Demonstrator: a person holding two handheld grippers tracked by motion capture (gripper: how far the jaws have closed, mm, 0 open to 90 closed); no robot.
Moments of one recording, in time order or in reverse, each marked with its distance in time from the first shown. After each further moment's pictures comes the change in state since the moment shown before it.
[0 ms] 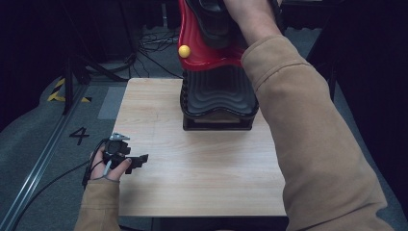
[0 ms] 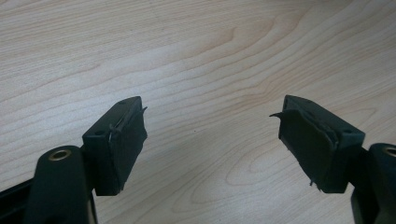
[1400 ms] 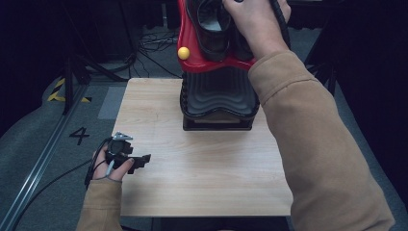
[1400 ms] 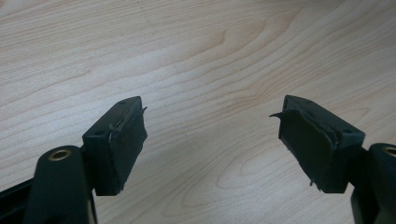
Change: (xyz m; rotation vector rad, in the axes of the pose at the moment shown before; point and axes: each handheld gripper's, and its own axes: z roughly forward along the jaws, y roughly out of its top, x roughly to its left) left arm -0.008 0.004 0.000 0.004 0.003 0.029; right arm -0.019 -0.024 0.015 -0.006 0.066 0.013
